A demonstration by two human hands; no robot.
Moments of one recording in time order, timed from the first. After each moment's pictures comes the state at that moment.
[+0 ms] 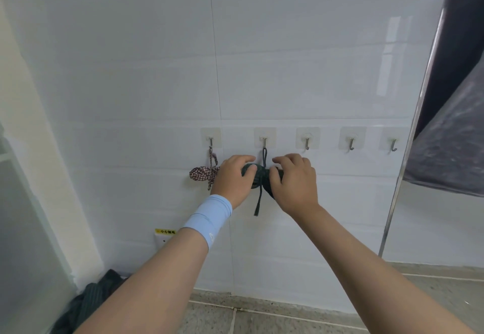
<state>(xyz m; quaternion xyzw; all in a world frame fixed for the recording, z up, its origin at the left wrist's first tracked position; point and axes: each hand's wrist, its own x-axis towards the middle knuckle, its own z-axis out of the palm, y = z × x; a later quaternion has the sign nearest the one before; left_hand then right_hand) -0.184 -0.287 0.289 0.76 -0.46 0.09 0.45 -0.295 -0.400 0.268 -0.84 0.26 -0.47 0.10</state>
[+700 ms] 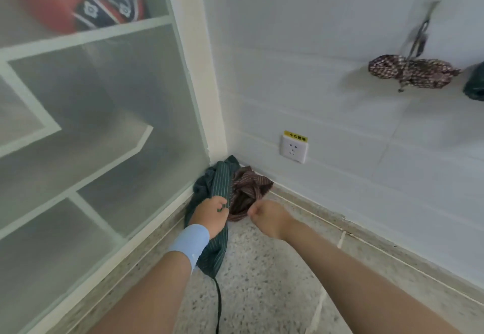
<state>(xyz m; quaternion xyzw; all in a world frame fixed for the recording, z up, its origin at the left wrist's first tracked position) -0.092 0.070 0.007 0.94 -0.05 -0.14 0.32 -0.138 -0.117 0.008 -0.92 0.04 0.13 0.37</state>
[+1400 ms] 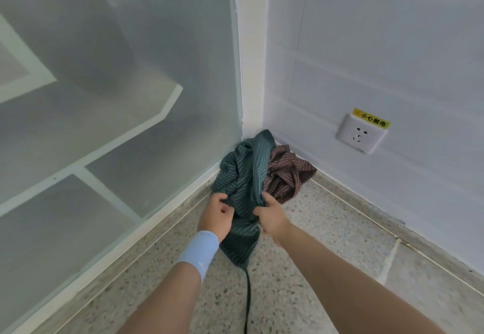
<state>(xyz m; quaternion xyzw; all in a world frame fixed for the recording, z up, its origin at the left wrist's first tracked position) -0.048 0.138 -0.090 0.86 0.14 -0.14 0.46 -0.051 -0.016 -0.109 -0.67 0.24 0.18 0.68</state>
